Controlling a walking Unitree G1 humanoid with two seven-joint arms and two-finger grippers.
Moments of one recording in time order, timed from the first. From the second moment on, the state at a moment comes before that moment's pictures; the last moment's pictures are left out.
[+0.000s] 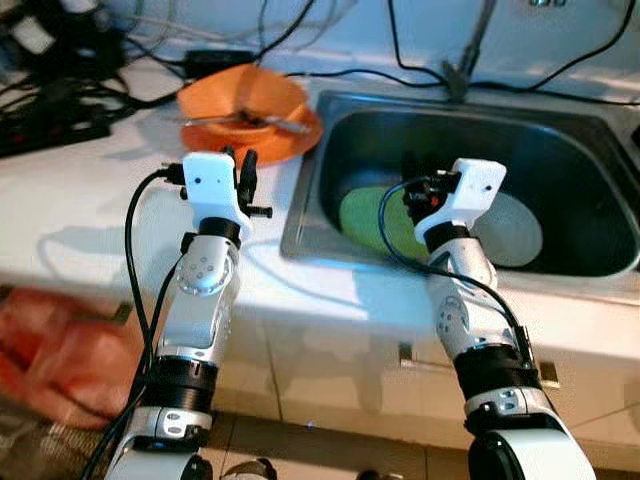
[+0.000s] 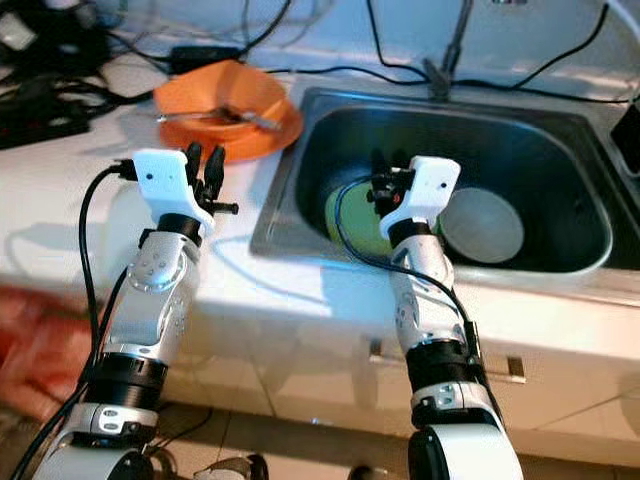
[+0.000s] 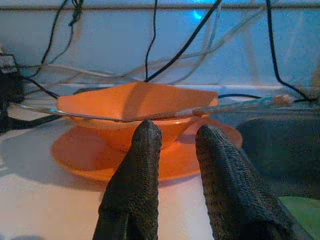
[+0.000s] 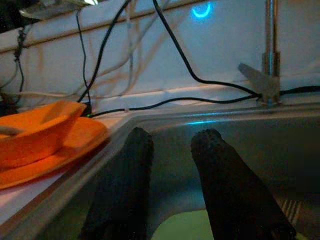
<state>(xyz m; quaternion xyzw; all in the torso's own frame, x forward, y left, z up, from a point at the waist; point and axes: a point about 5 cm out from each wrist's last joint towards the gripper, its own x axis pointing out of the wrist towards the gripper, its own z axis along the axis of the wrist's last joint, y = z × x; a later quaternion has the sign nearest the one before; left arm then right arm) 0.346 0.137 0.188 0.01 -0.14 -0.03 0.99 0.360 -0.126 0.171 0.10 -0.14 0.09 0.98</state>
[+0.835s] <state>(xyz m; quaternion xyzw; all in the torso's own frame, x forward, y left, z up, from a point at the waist) 0.344 0.118 0.190 0.00 -0.15 -0.06 0.99 0.360 -0.133 0.175 0.09 -0.15 0.08 0.98</state>
